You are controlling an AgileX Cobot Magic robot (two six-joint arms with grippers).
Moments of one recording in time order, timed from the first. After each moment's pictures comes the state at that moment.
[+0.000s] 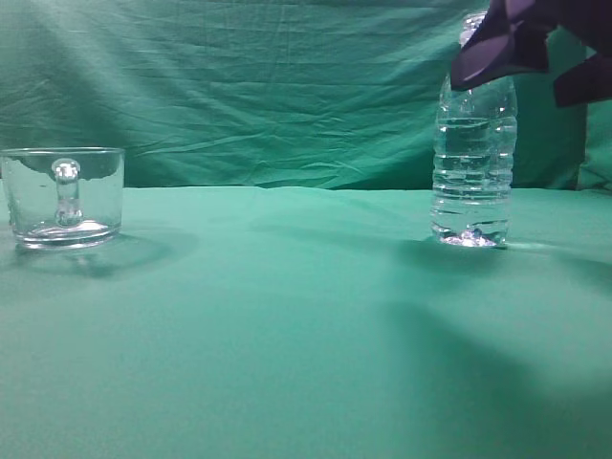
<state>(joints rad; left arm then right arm) -0.01 -0.02 0.02 -0.04 0.35 0.23 0.32 1.53 -0.39 -0.17 -0.76 0.20</state>
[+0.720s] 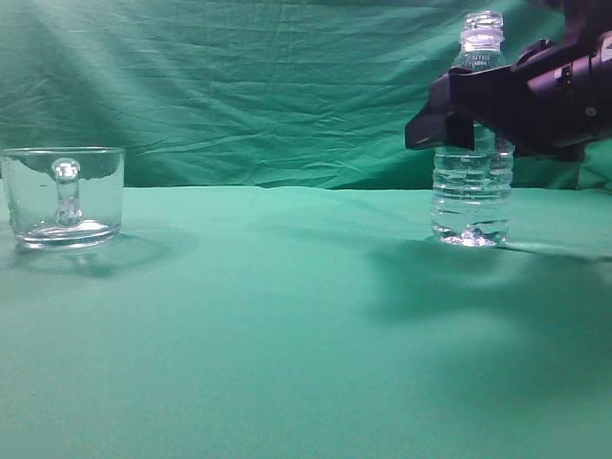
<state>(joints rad) -0.01 -0.02 0.02 -0.04 0.35 0.23 0.32 1.89 -0.59 -0.15 -0.97 0.20</state>
